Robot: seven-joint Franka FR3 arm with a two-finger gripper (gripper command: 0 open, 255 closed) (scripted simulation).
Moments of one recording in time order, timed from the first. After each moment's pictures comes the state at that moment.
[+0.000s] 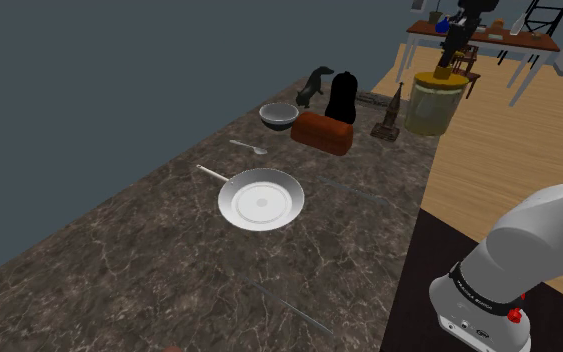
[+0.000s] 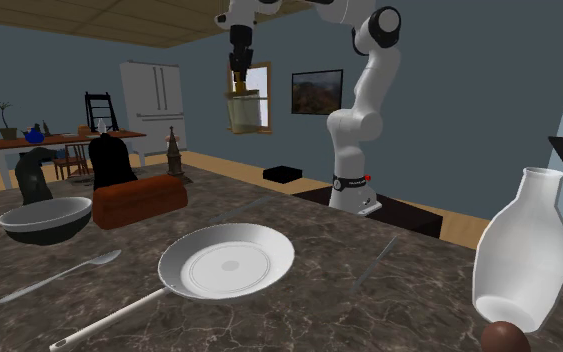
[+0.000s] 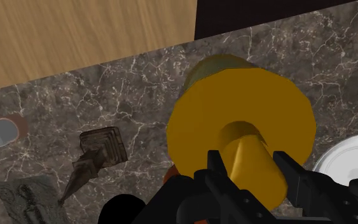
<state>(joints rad) -0.19 -0.51 -0.30 -1.99 -0.11 1.58 -0.53</state>
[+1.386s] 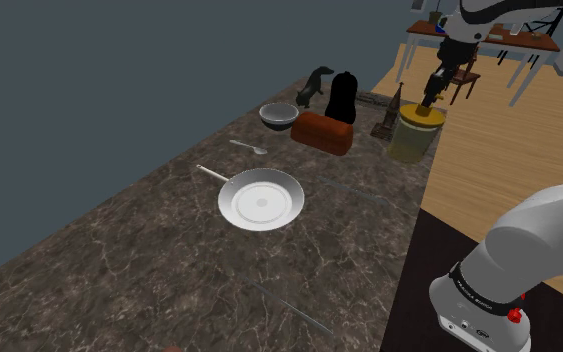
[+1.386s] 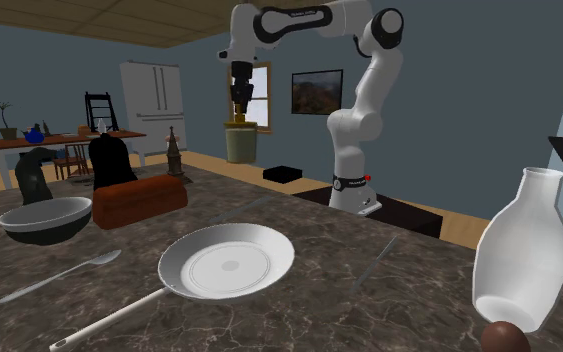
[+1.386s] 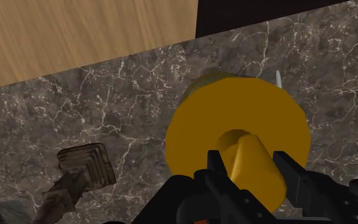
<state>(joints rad) -0.21 -0.55 -0.33 -2.31 -0.14 1.85 -0.52</state>
